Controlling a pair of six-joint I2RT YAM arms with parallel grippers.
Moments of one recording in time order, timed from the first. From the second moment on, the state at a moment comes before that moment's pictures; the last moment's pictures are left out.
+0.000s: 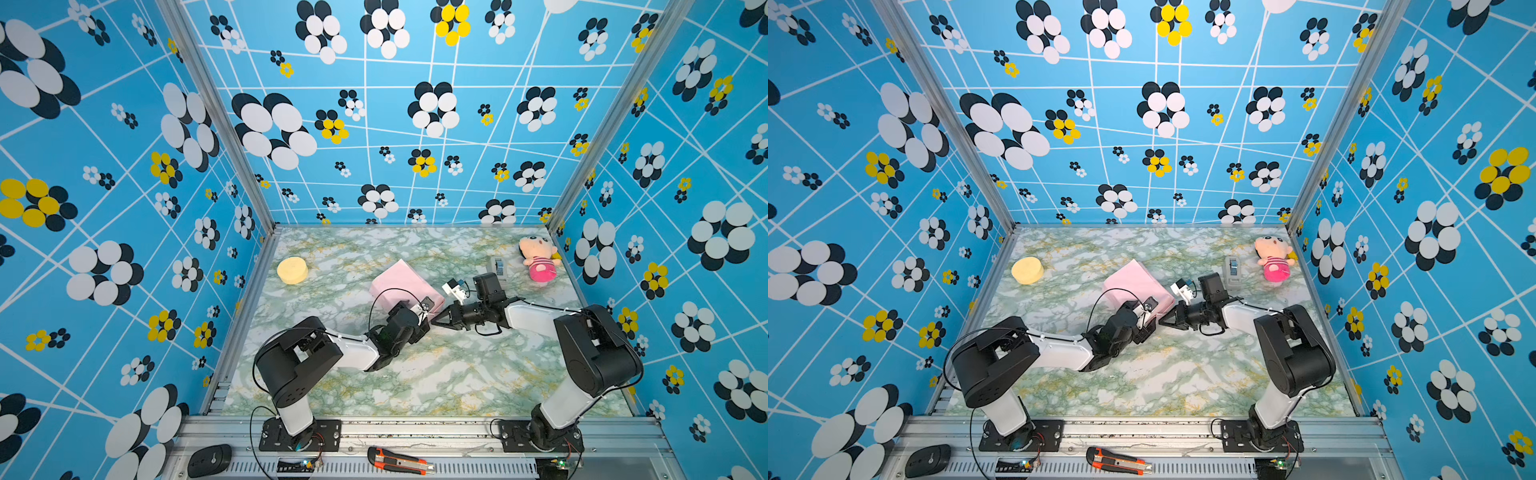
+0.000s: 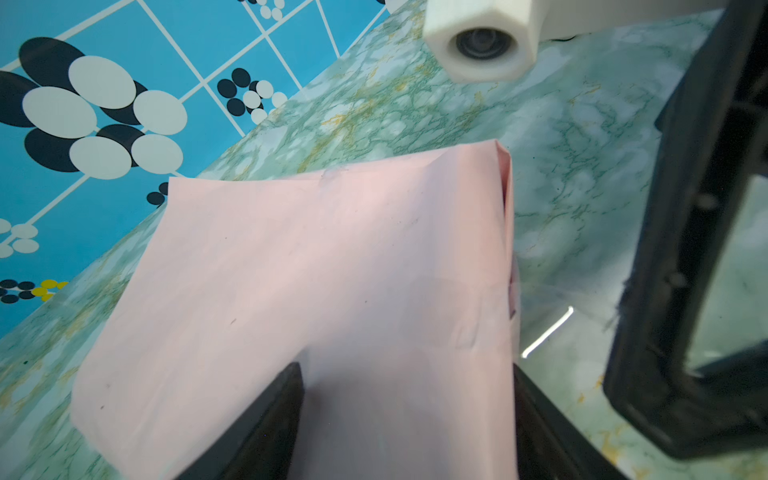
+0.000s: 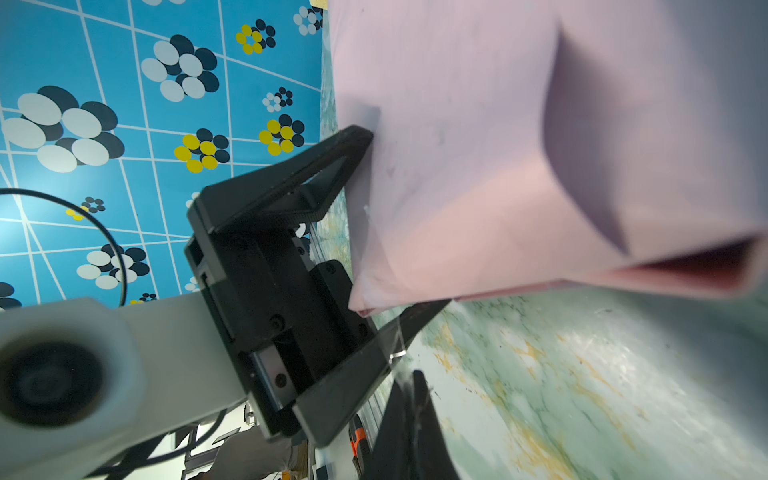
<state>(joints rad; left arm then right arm) -0.91 1.74 0.67 0.57 -0.36 0.19 0.35 1.69 0.80 -0.05 -0.97 0.49</state>
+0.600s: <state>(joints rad) -0.91 1.74 0.67 0.57 -0.36 0.19 0.36 1.75 0.80 -0.03 -0.94 0.50</state>
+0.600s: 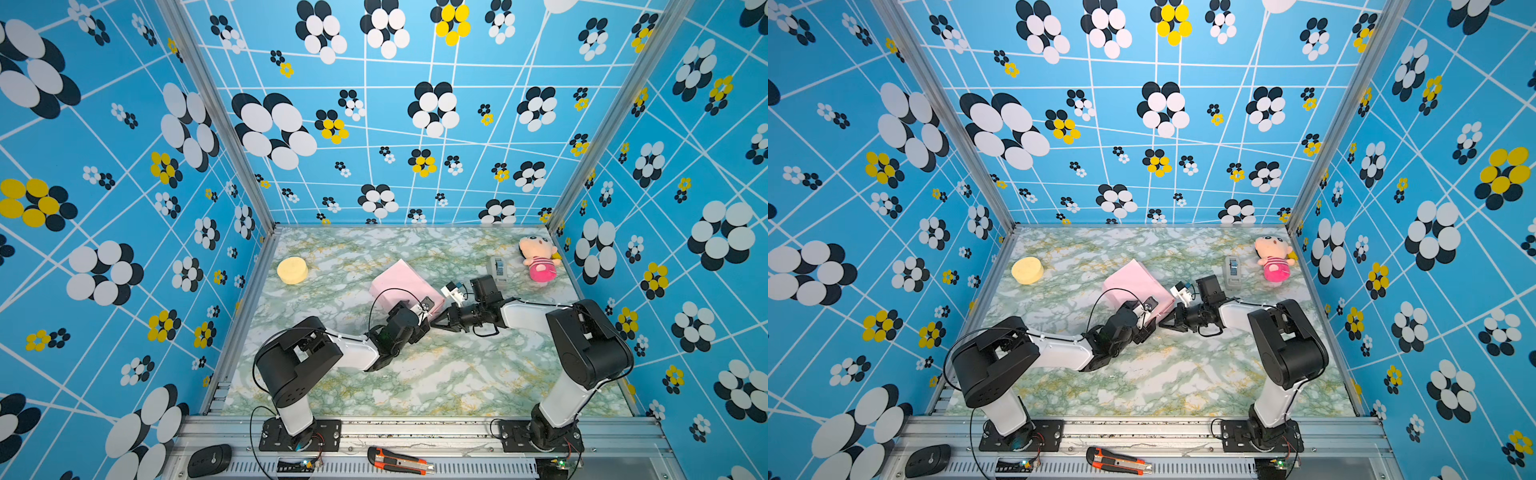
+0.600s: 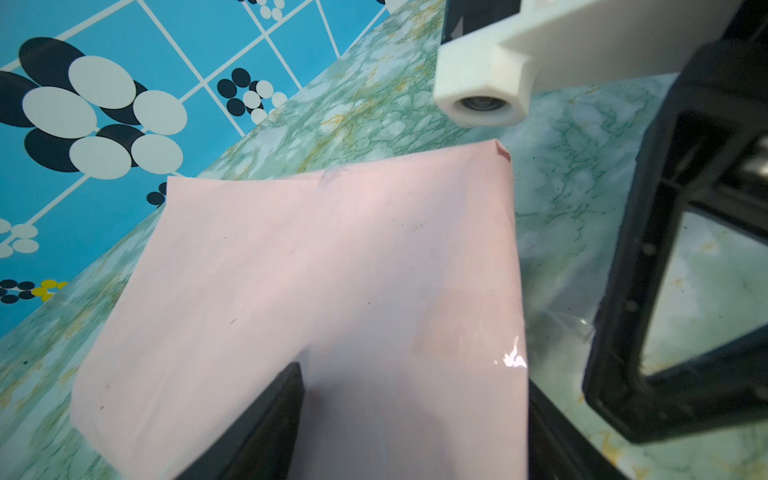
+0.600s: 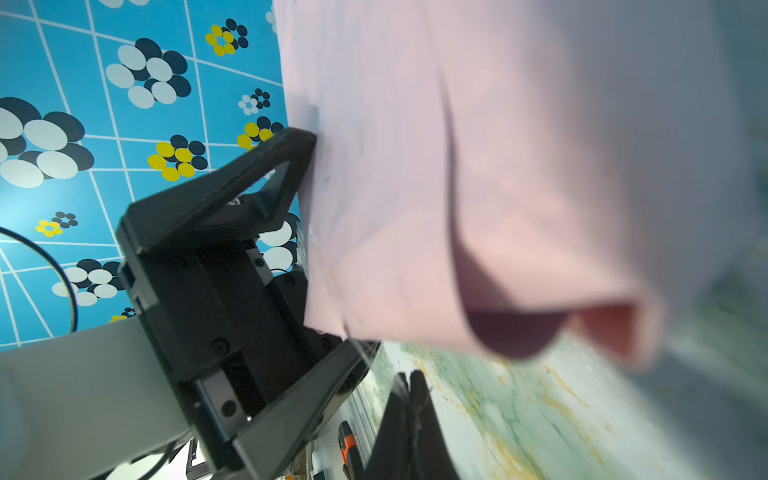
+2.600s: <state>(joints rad) -0.90 1.73 0.67 0.57 -0.36 0.19 0.42 1.65 0.79 0.06 -0.71 0.59</state>
